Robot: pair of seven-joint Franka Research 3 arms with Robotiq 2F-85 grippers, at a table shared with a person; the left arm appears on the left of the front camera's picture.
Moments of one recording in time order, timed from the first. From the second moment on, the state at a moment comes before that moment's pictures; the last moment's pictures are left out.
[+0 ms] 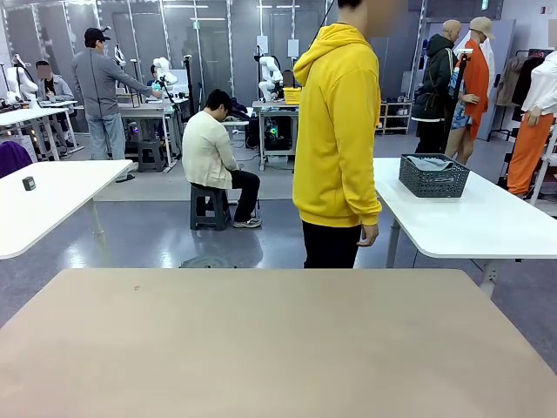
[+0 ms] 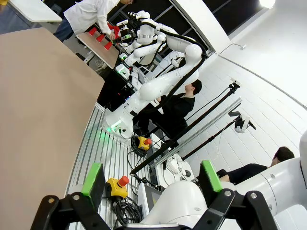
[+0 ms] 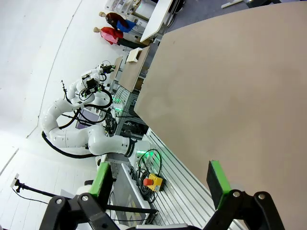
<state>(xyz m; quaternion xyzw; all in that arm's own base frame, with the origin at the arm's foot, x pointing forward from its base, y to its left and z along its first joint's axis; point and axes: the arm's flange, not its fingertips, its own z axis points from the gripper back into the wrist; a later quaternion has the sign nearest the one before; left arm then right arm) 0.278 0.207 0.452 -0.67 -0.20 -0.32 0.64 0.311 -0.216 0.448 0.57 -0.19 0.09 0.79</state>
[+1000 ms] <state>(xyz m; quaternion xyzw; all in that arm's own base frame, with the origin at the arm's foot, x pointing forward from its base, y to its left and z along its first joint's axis) 0.278 0.207 0.452 -0.67 -0.20 -0.32 0.64 0.311 -0.216 0.448 0.57 -0.19 0.09 0.79</state>
